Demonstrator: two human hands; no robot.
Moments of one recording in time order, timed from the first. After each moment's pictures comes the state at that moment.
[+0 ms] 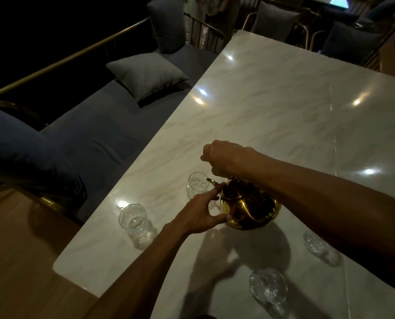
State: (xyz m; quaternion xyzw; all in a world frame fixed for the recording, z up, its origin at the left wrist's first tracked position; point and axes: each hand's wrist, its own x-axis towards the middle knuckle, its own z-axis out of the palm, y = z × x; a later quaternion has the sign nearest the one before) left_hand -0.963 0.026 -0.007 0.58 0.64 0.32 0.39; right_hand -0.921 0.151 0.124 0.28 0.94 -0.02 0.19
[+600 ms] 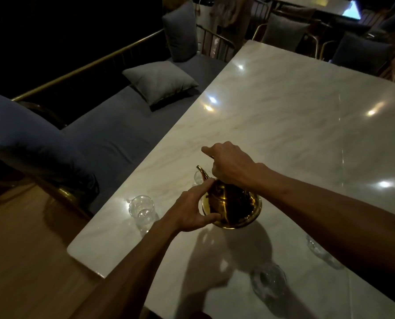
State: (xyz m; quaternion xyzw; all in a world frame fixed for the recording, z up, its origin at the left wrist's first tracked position) left_hand -0.975 -0.016 0.010 0.59 0.67 0.32 0.31; right_hand -0.895 0.095 0.148 0.33 0.94 -0.12 0.04
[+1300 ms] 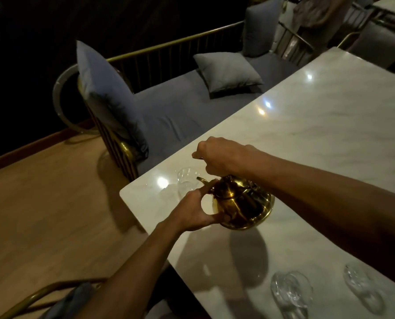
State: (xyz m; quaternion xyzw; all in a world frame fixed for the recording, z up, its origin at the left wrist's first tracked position) left_hand -0.986 -0.125 -0.003 0.38 0.76 0.40 0.36; right_hand -0.988 0.000 0.135 0.06 0.99 -0.01 0.16
